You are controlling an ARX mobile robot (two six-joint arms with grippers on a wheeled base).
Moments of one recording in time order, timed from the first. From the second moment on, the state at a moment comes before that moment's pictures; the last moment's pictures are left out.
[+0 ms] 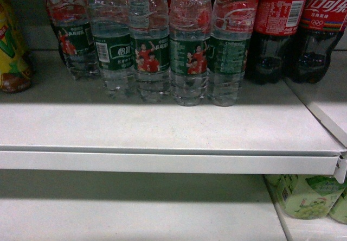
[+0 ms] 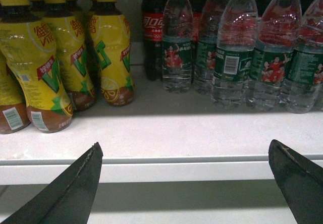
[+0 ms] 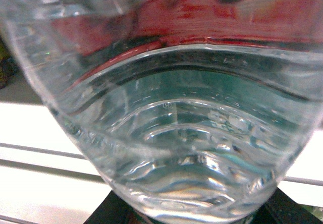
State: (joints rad) left arm 0.00 0.01 0.01 0.00 0.00 0.00; right arm 0.10 0.54 0.32 0.08 -0.14 0.06
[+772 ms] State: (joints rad) left arm 0.00 0.01 0.01 0.00 0.00 0.00; right arm 0.08 0.53 0.32 0.08 -0.13 0.06
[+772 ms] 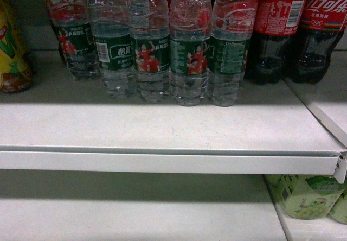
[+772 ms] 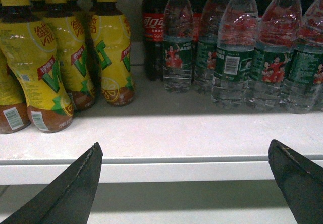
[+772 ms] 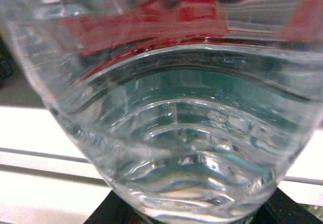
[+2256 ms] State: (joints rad) left arm 0.00 0.01 0.01 0.00 0.00 0.00; right arm 0.08 0.53 0.32 0.09 -0.13 0.06
